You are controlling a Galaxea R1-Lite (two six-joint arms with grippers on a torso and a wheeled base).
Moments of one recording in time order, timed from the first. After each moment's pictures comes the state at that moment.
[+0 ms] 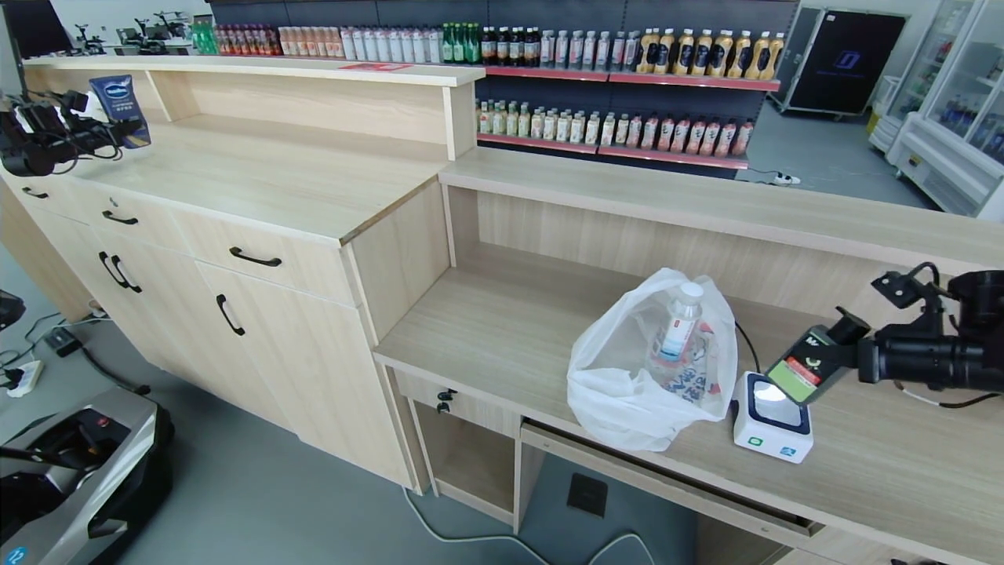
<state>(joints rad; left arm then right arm) 0.00 0.00 0.00 0.00 0.01 0.01 -0.43 2.02 -1.08 -0.23 0.88 -0.44</state>
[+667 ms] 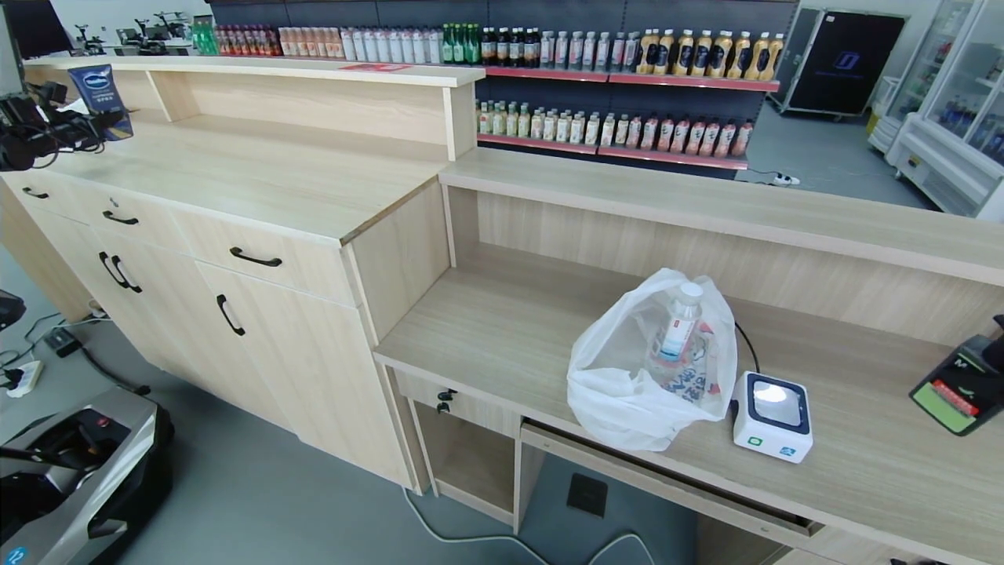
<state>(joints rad) 0.00 0.00 0.00 0.00 0.01 0.01 -0.66 1.55 -0.77 -0.16 0.70 -0.78</state>
